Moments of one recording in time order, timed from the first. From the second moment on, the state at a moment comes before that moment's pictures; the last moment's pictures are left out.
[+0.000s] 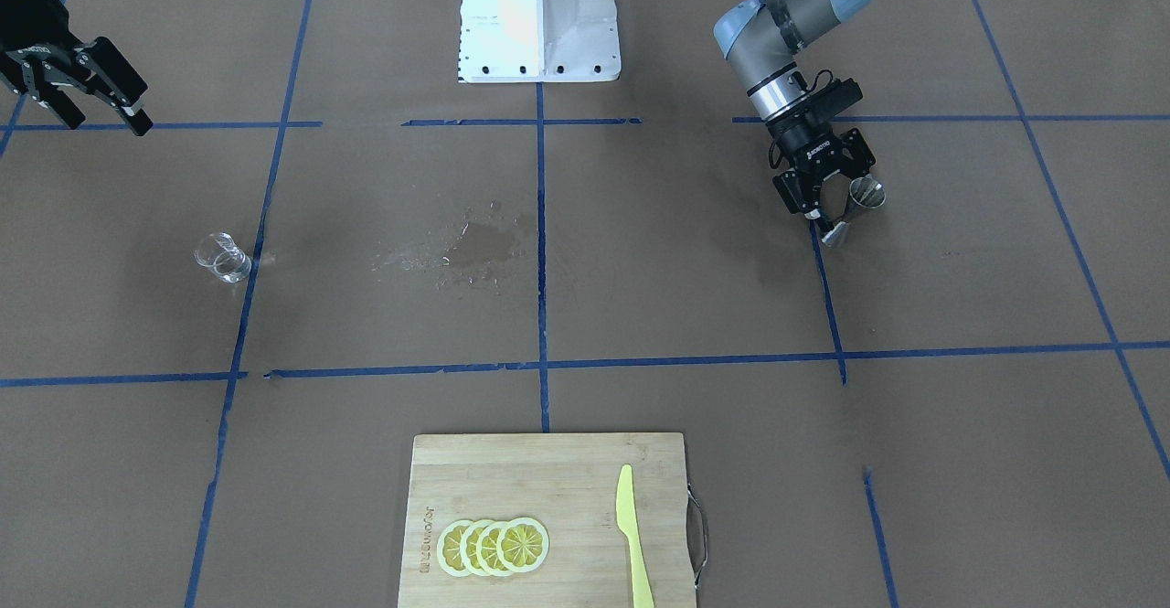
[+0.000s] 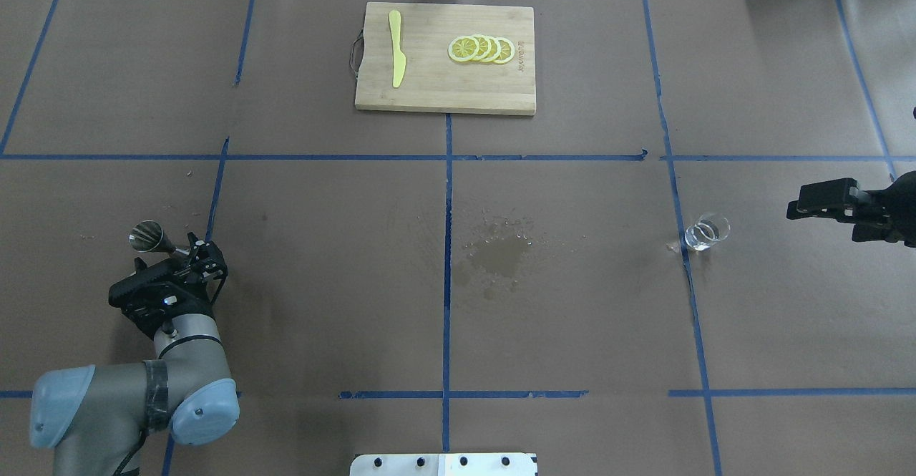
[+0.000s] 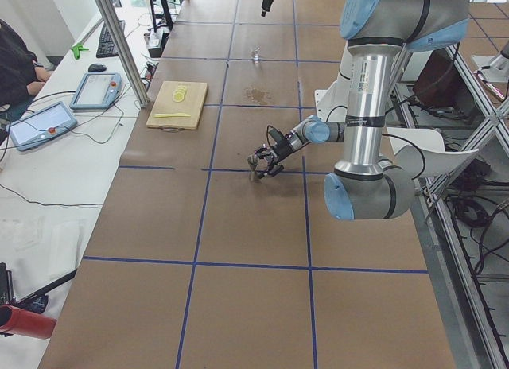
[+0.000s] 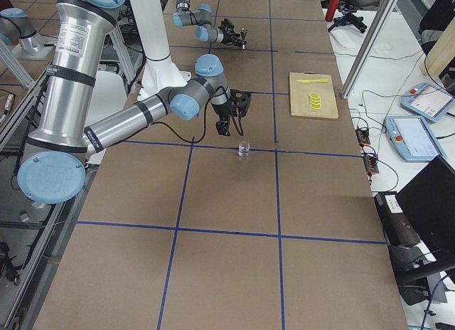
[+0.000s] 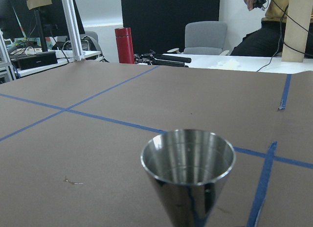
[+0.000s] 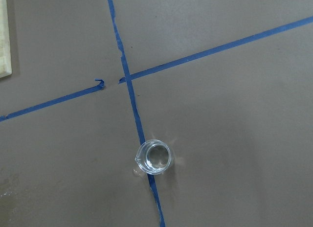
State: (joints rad) left arm -0.18 -1.70 -1.86 -1.22 -0.67 -2.28; right arm 0.91 -1.82 2.29 -1.22 2.04 1.25
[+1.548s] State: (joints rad) left arm -0.21 -1.76 -1.77 -1.10 -0.65 -2.35; right arm 0.91 -1.83 2.29 -1.23 2.07 1.25
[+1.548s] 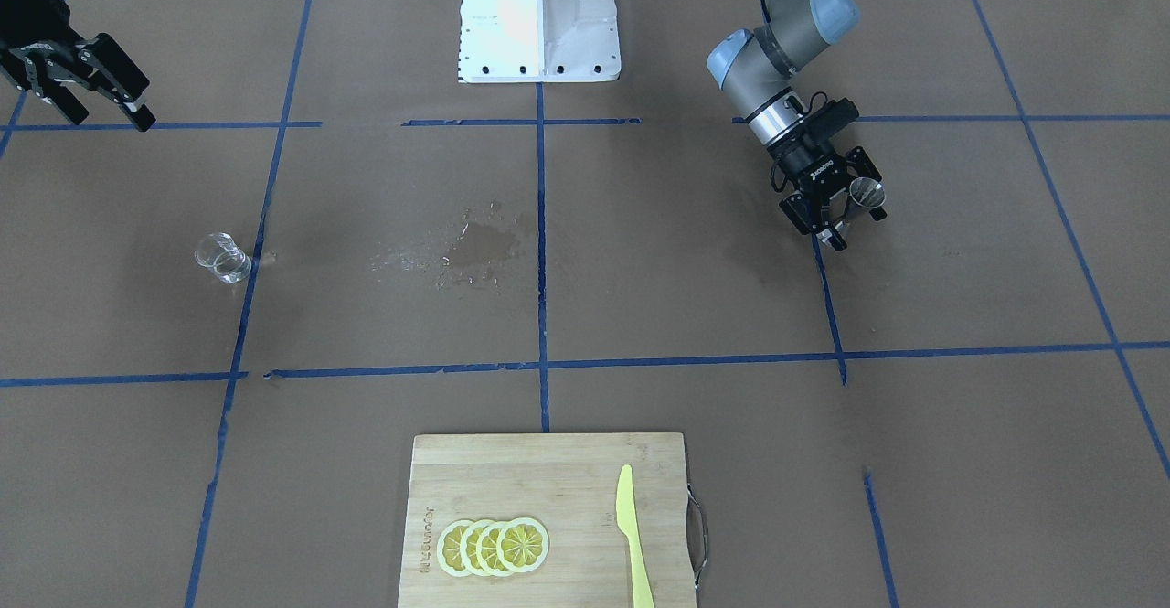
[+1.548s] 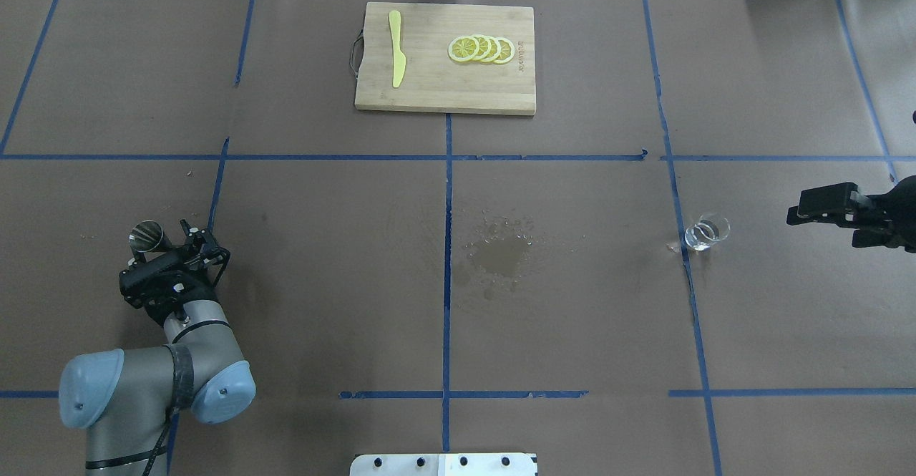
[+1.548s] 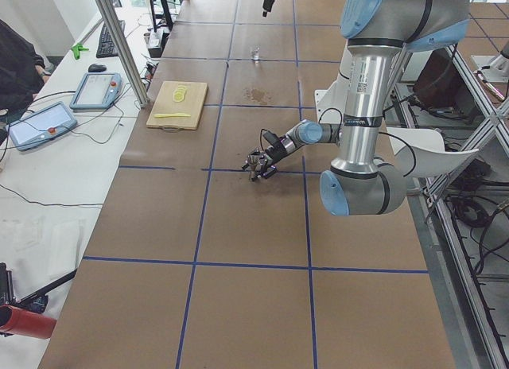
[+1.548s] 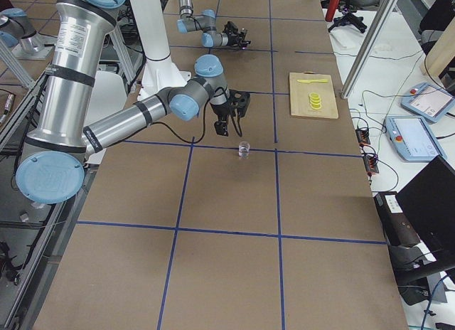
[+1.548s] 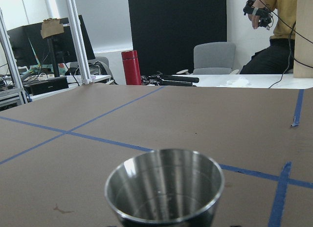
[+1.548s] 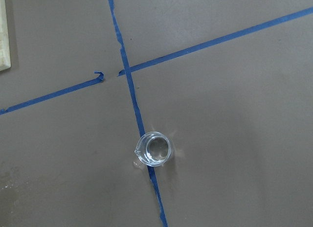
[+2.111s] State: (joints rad) left arm -0.21 -1.78 -1.75 -1.07 -0.65 -2.42; right arm 0.92 -1.83 2.29 -1.22 2.07 1.25
